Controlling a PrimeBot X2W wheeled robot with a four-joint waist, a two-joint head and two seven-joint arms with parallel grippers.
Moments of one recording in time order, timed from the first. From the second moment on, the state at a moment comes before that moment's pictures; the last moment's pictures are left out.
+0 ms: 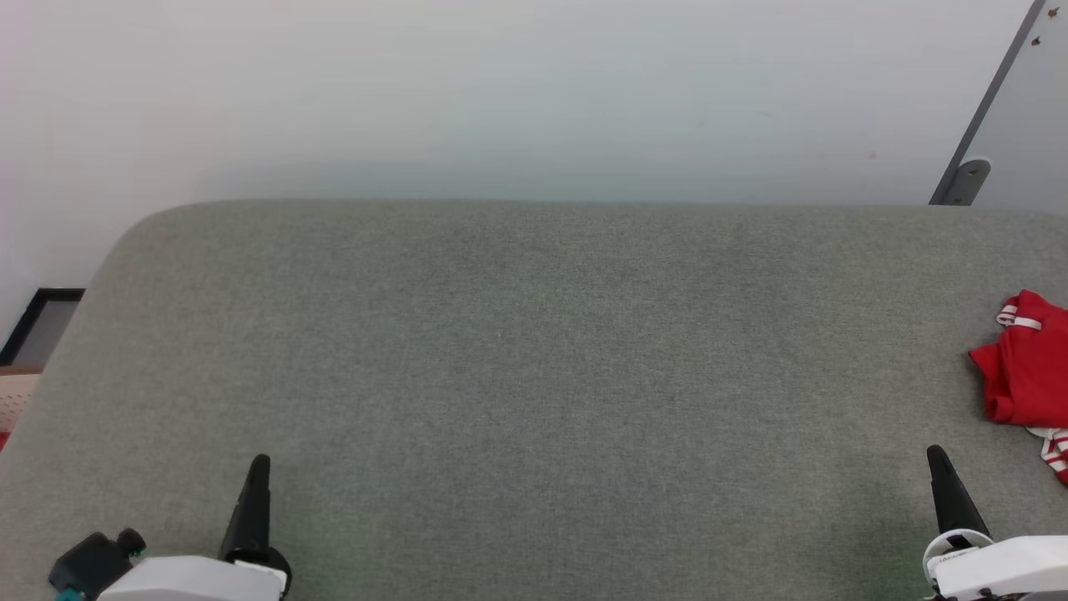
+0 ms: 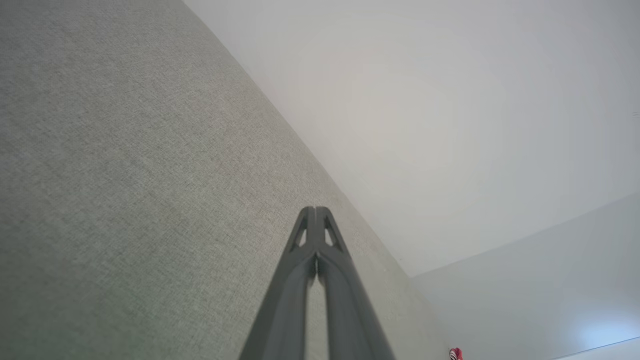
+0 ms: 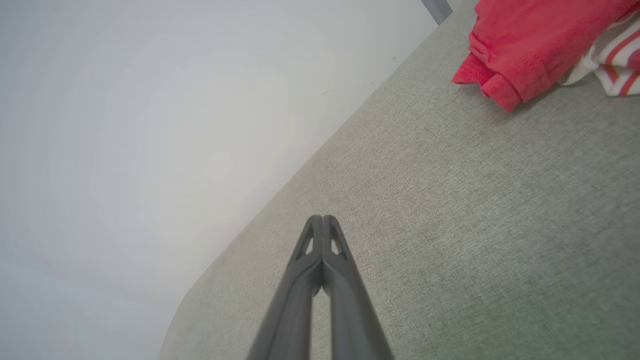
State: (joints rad) left arm -0.02 0.16 0.07 0.23 -1.08 -0.13 -0.05; right arm -0.05 -0.14 -0.07 0.29 0.98 0.13 -0.05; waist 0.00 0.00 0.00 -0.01
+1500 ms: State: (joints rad) left arm -0.08 0.09 0.10 0.24 -1.44 -0.13 0.06; right arm -0.09 -0.08 -0.10 0.26 1.40 0.13 0.06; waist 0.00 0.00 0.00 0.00
